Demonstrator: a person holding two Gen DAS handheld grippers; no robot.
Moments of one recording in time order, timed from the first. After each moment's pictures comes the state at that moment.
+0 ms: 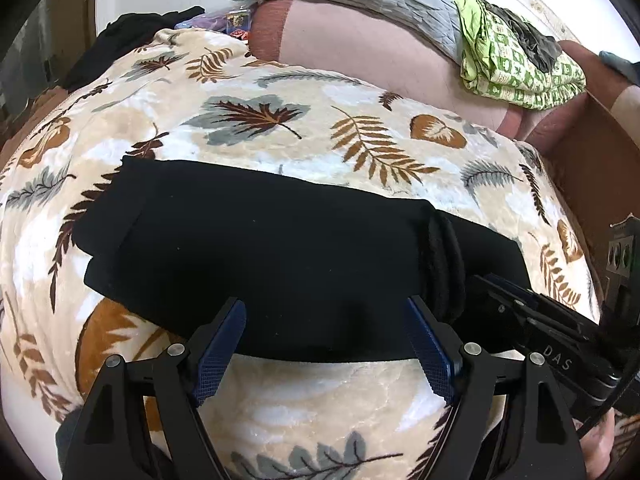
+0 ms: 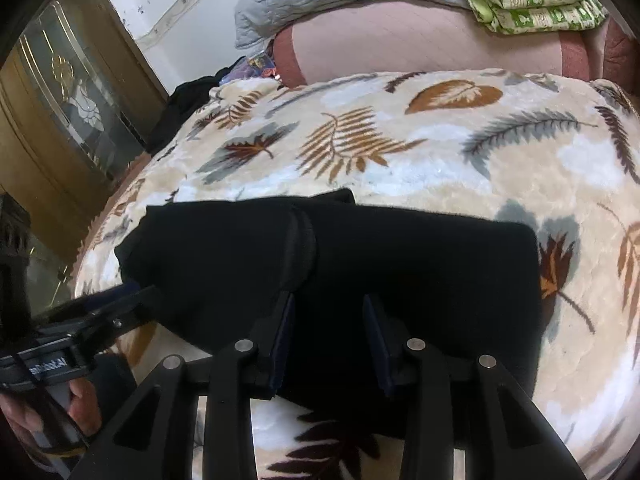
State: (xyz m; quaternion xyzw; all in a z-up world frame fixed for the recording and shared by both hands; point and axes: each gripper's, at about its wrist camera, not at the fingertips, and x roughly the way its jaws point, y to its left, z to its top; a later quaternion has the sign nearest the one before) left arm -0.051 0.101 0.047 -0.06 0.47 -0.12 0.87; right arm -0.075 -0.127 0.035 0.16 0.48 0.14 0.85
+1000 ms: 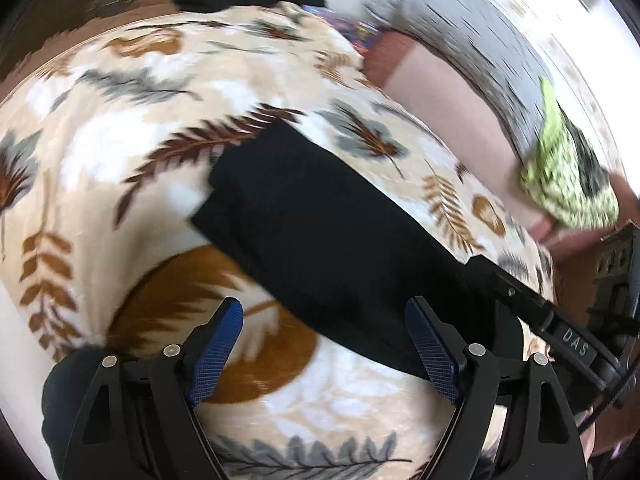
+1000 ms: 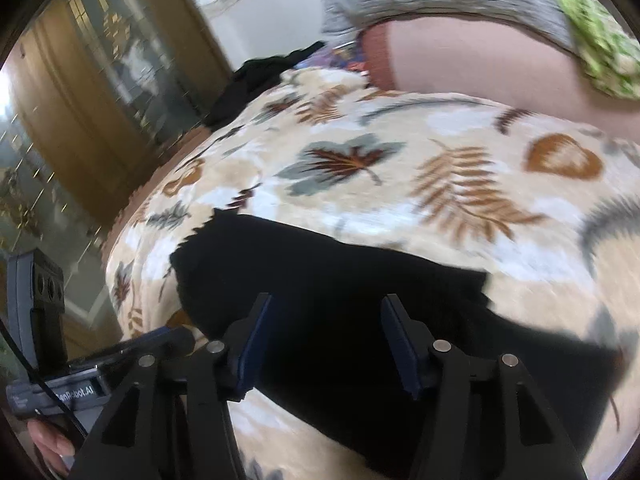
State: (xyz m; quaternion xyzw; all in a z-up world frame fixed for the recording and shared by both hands) left arm -0.074 0.216 0.034 -0.25 0.45 -0.02 0.86; right arm -0.012 -0.029 0.069 0.10 0.48 0.28 0.82
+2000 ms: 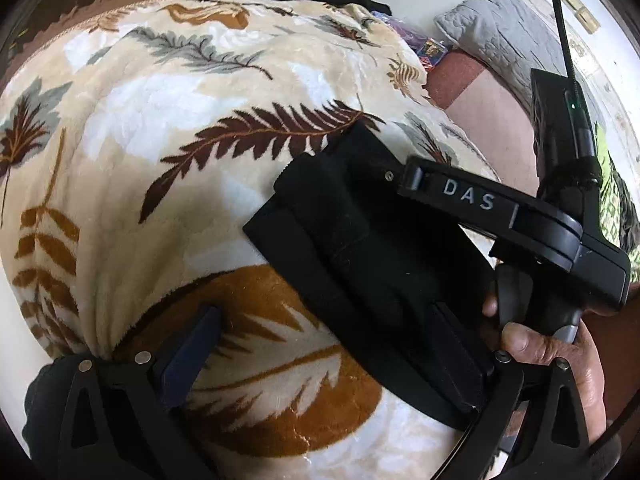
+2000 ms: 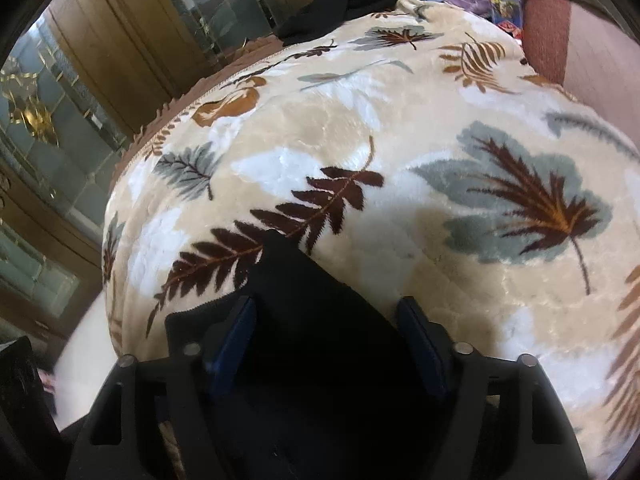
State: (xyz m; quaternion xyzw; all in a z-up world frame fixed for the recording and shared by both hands) left arm -0.049 0.226 -0.008 -0.29 0.44 0.06 0.85; right arm 0.078 0.131 0.011 0.00 0.52 0.39 0.76
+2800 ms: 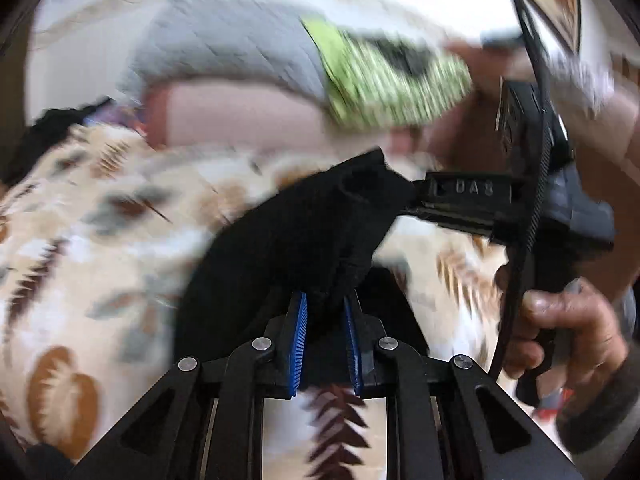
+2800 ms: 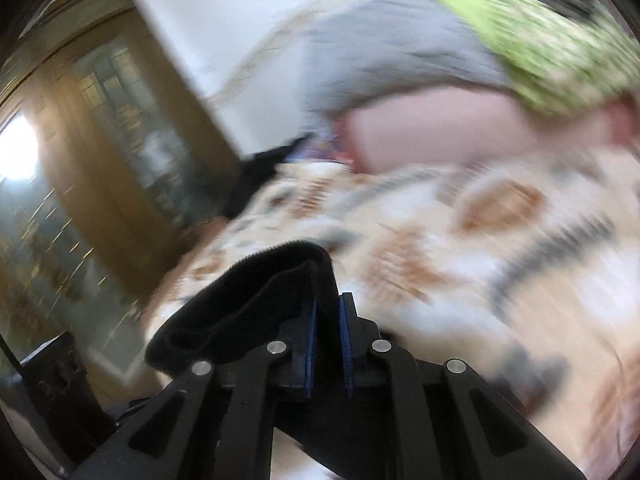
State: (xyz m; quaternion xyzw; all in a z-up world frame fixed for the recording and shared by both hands) left arm -0.111 -0.011 0.051 0.01 0.36 -0.27 0.89; right arm -0.046 -0.217 0.085 0.24 0.40 0.20 0.86
